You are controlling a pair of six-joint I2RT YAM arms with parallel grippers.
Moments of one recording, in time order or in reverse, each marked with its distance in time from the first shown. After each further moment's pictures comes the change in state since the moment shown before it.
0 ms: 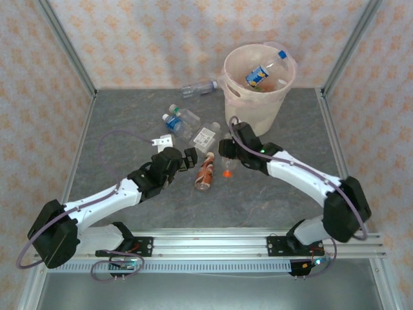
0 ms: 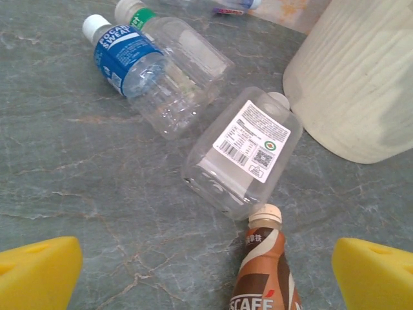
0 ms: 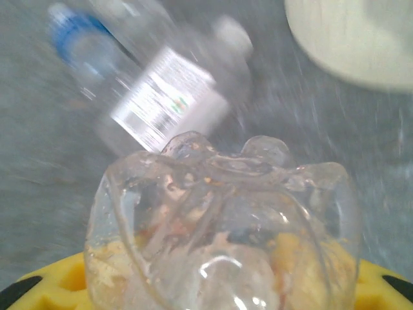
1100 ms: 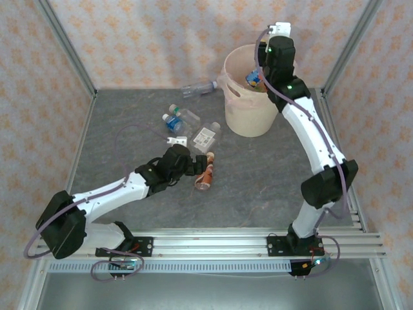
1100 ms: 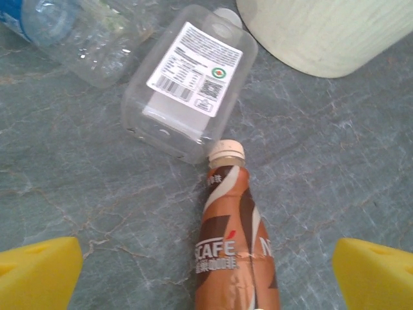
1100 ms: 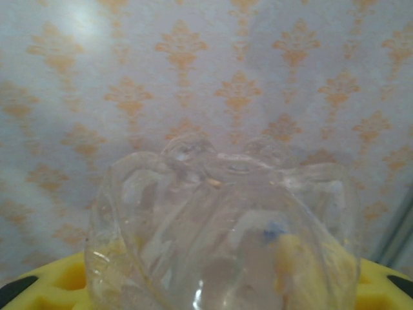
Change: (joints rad) left arm -0.029 0.105 0.100 -0.105 0.193 0.105; right arm -0.325 0.378 0.961 0.032 0.335 -0.513
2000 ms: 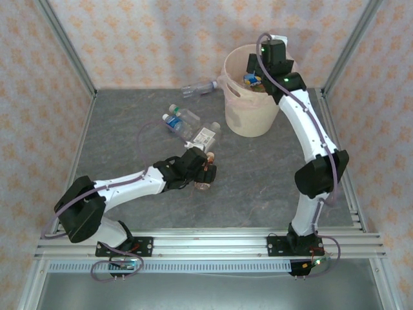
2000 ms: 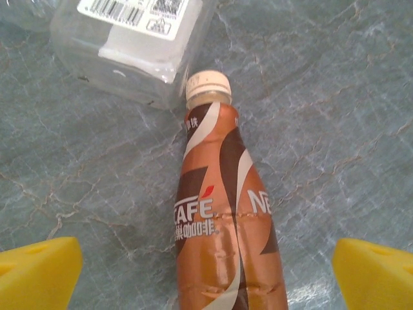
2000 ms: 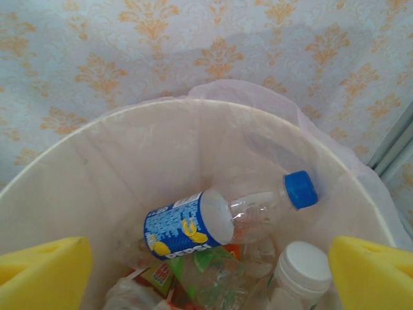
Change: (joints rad) left arm -0.083 0.175 0.111 -0.140 0.000 0.057; right arm -0.031 0.087 0.076 -0.307 -0.053 0.204
